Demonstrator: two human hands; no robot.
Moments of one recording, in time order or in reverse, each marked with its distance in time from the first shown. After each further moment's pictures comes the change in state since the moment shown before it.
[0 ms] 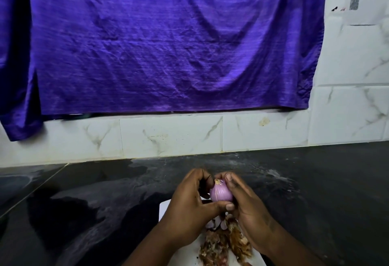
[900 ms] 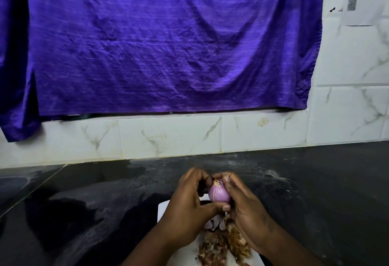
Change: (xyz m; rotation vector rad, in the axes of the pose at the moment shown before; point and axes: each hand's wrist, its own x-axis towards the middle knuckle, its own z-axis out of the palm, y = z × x) left_hand 0.001 0.000 -0.001 0.101 -0.015 0.043; right_hand 0.002 0.003 -0.002 -0.017 -0.007 0.005
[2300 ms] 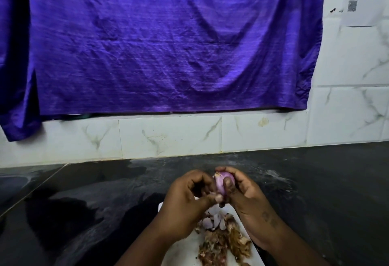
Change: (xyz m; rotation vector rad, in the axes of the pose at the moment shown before) left_hand 0.003 -0.001 -0.005 -0.246 -0.021 -0.065; right_hand -0.002 -0.010 -0.008 -0.071 -0.021 -0.096
